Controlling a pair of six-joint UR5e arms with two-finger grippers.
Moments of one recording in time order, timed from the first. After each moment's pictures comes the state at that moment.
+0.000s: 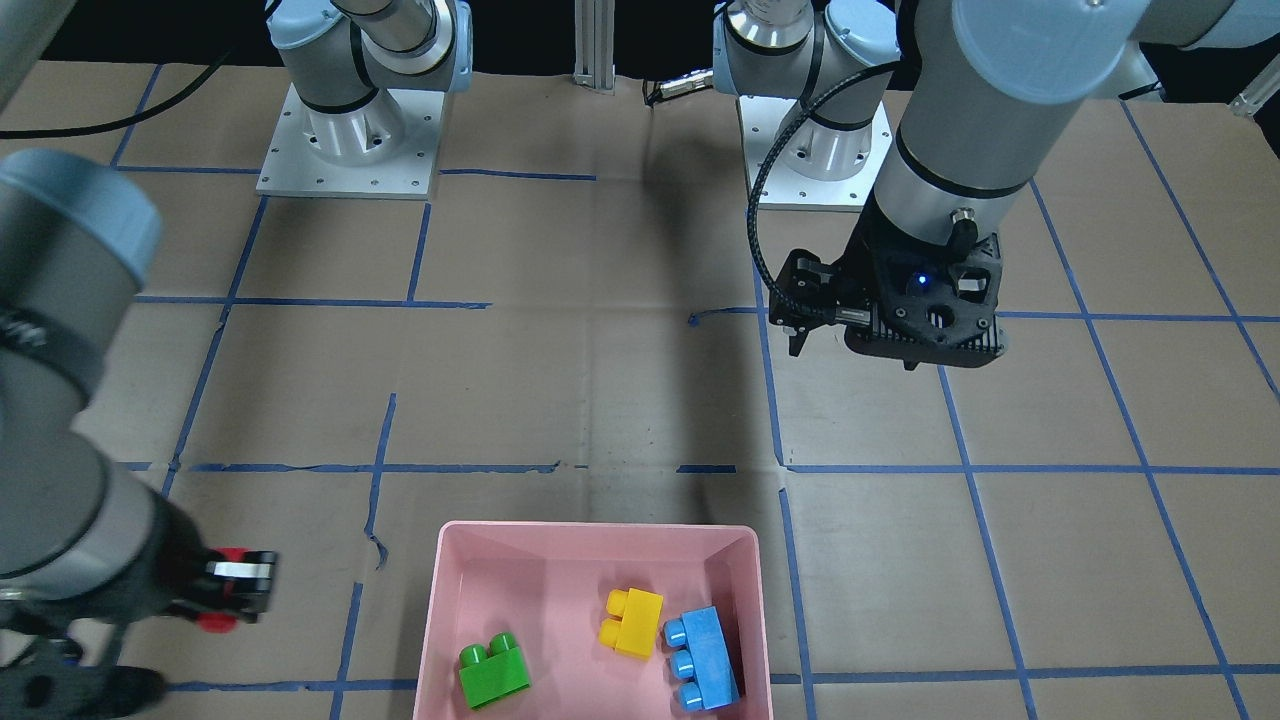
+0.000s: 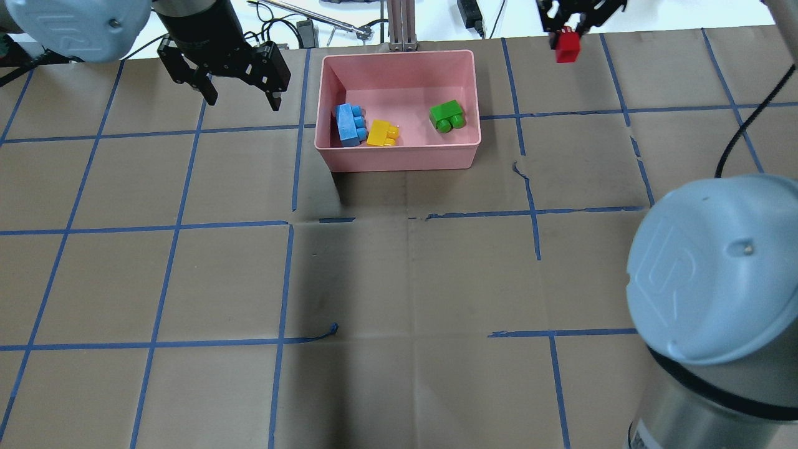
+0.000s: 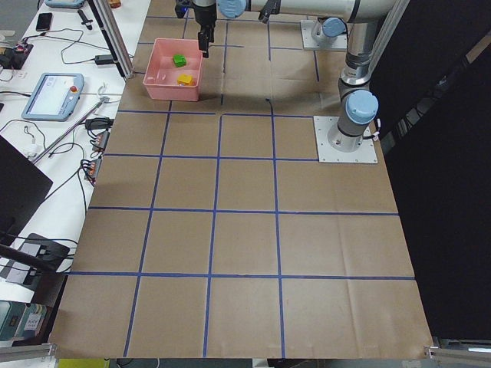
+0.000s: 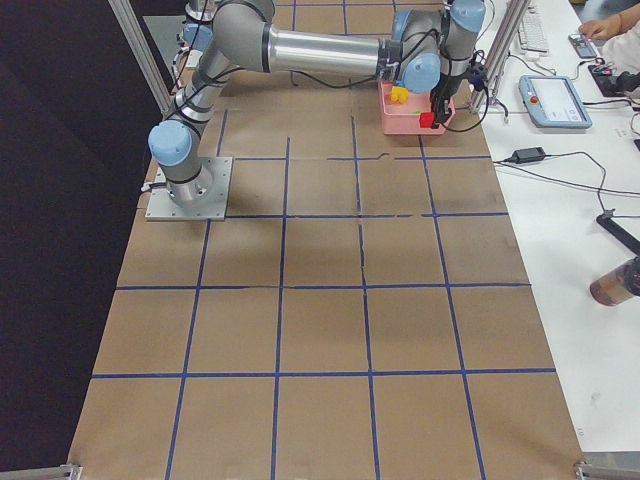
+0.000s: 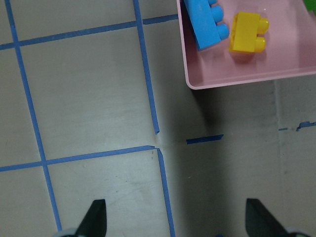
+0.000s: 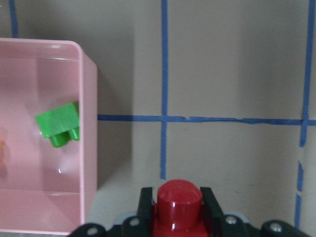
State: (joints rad) left arm -1.63 -1.78 -1.34 -1.57 1.60 0.09; right arm 1.58 -0.93 0.91 -1.62 -1.57 -0.02
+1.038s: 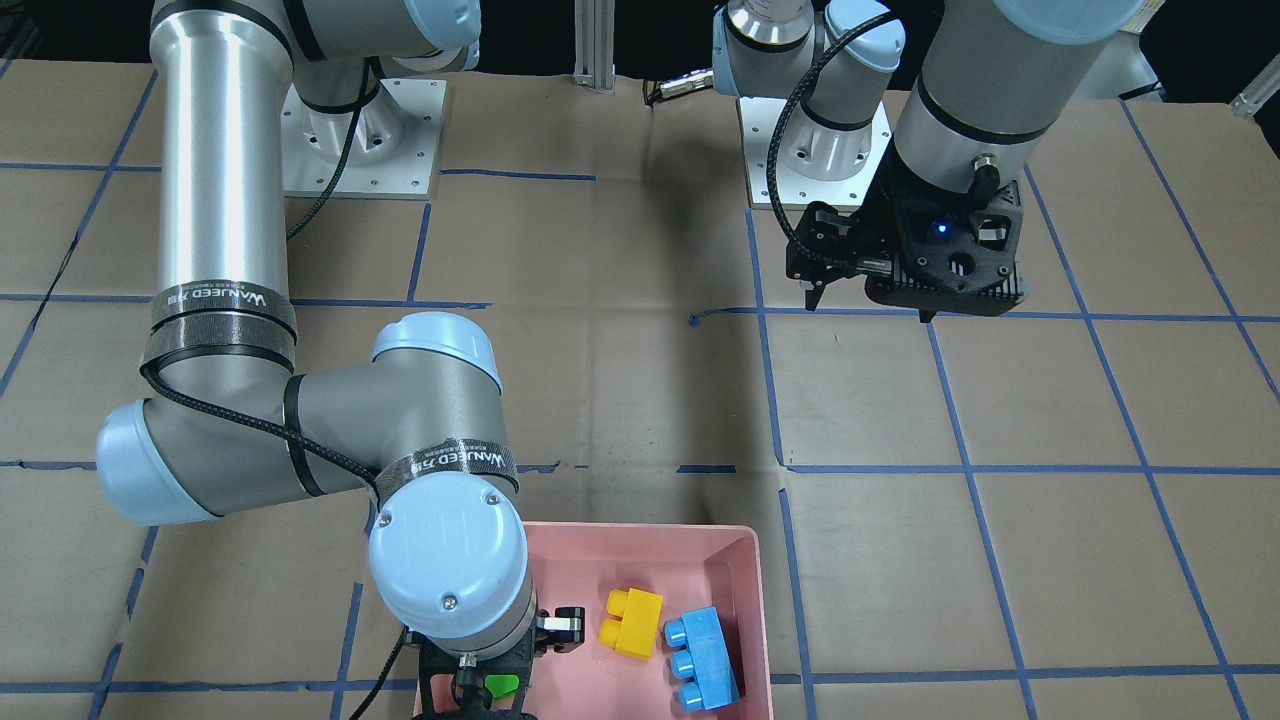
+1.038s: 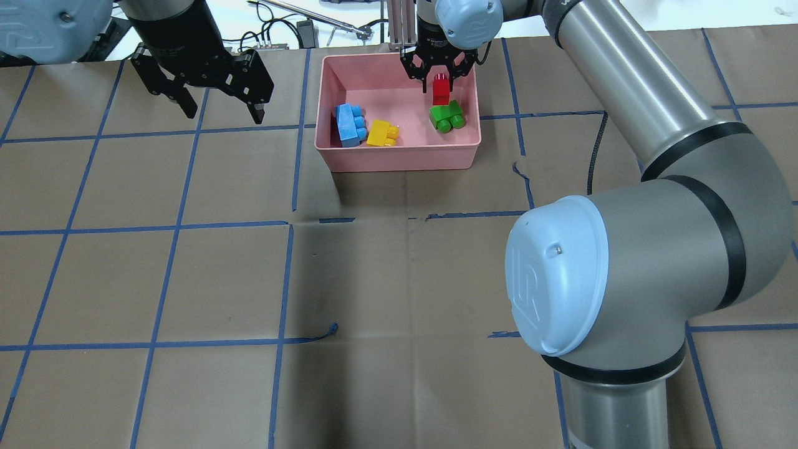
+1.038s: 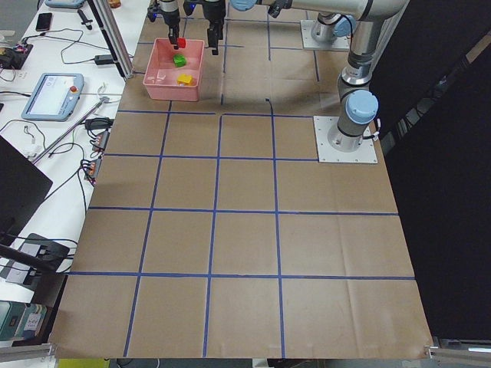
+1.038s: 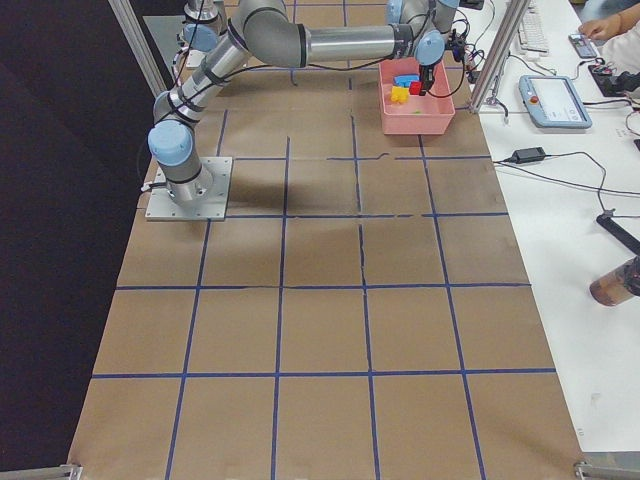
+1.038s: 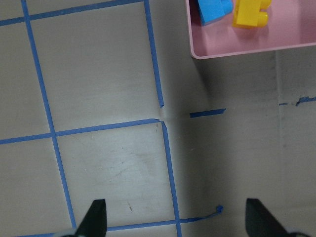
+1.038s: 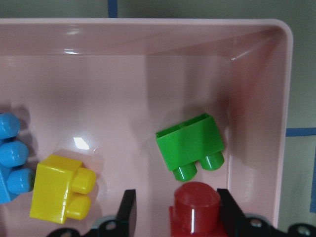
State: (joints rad) left arm -1.61 -1.73 -1.35 -1.66 1.61 0.09; right arm 1.79 -0.71 0.81 -1.70 -1.58 0.23
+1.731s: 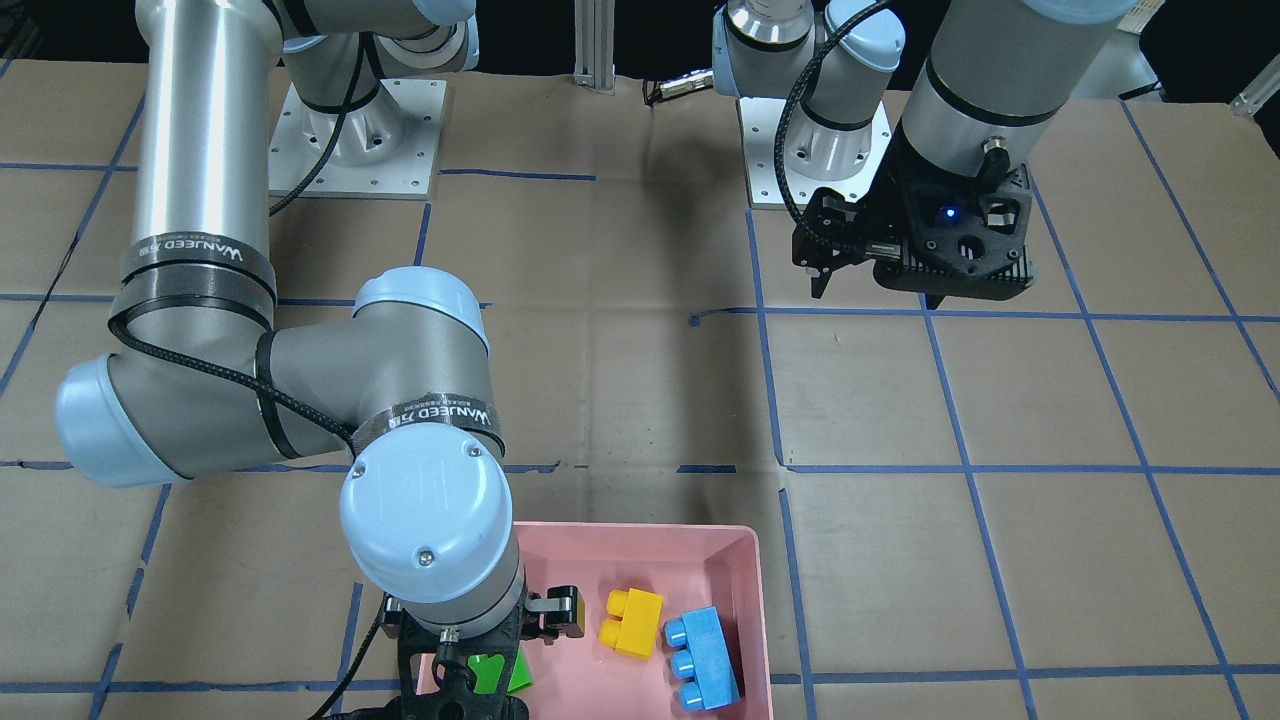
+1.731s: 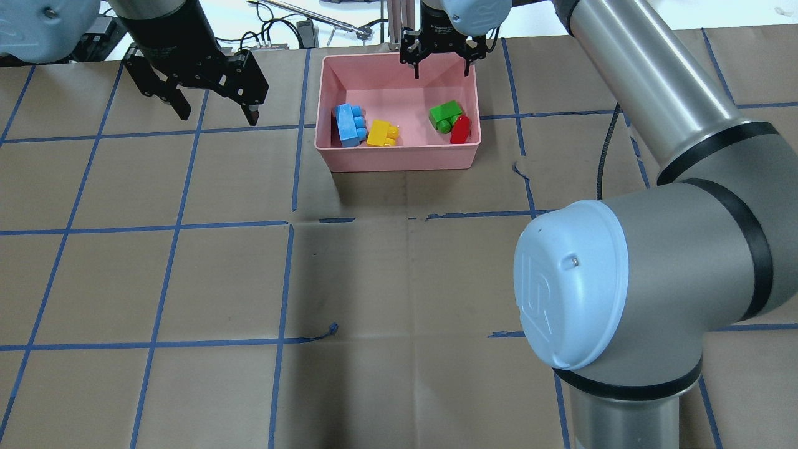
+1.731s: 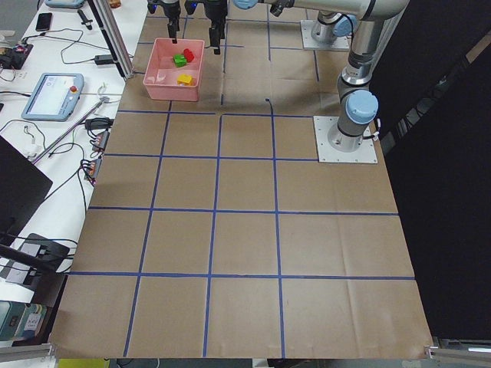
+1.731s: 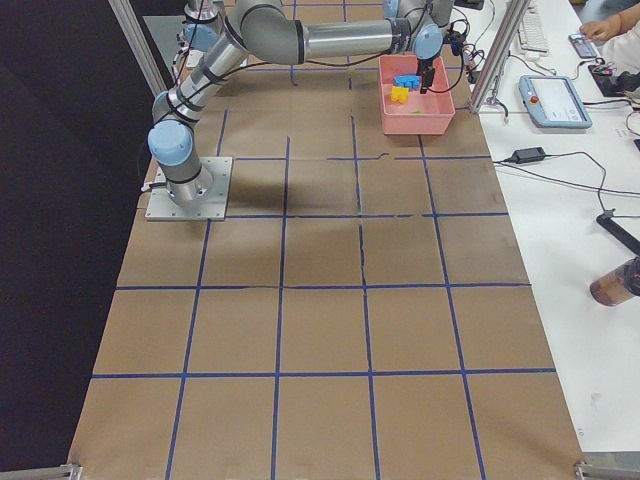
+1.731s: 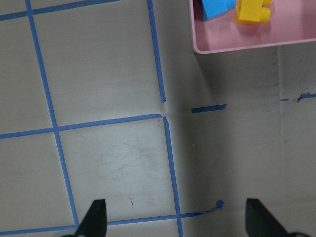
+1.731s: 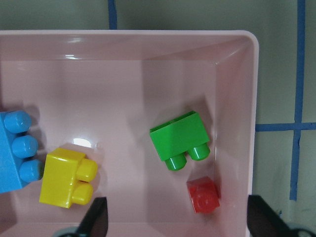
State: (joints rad) left arm -1.60 -1.71 -1.35 -1.68 1.61 0.09; right arm 1.79 -0.75 0.81 -1.68 -1.59 0.23
